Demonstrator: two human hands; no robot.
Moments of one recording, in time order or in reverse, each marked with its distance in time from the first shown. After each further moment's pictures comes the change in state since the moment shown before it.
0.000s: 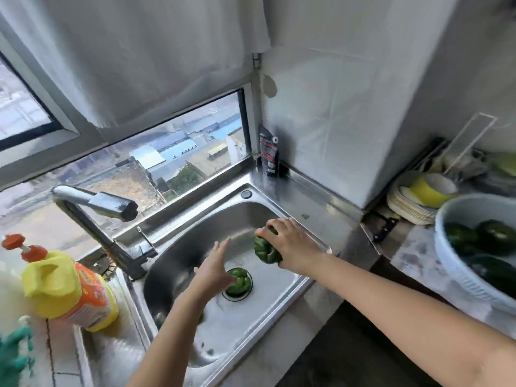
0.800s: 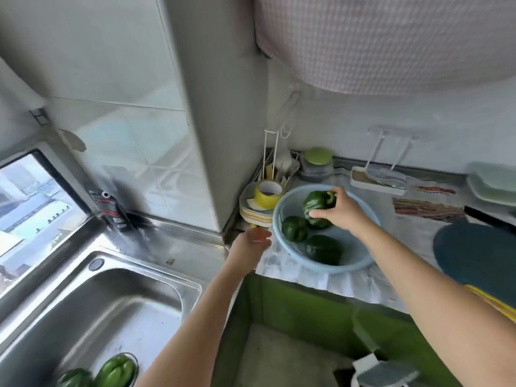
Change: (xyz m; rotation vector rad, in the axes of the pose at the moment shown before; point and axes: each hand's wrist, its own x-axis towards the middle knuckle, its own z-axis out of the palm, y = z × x) left_hand -0.003 0.323 0.162 -0.378 -0.354 0.534; right_hand -0.281 0.253 -0.088 0.698 0.459 1.229
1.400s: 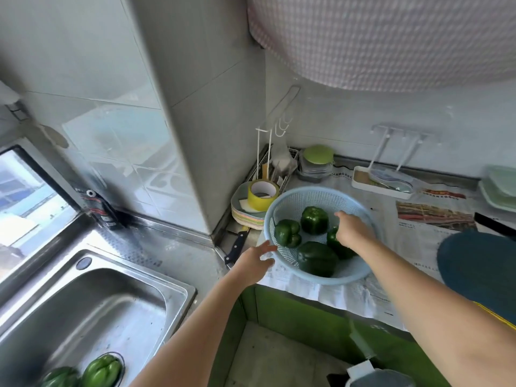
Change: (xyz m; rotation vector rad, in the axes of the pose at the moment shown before) left_hand 0.028 0.004 0.047 0.359 -0.235 -0.004; right_hand 0.065 0.080 0.008 -0.464 -0.084 0.149
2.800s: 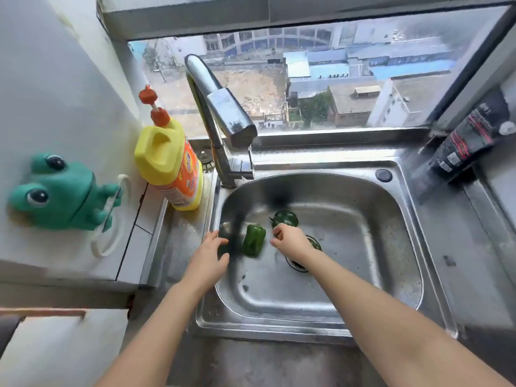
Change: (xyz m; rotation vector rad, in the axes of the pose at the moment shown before) left_hand -0.373 -0.357 -0.045 -0.244 0.876 -1.093; right_hand -0.285 -0.440 0.379 -0.320 -0.884 -1.200
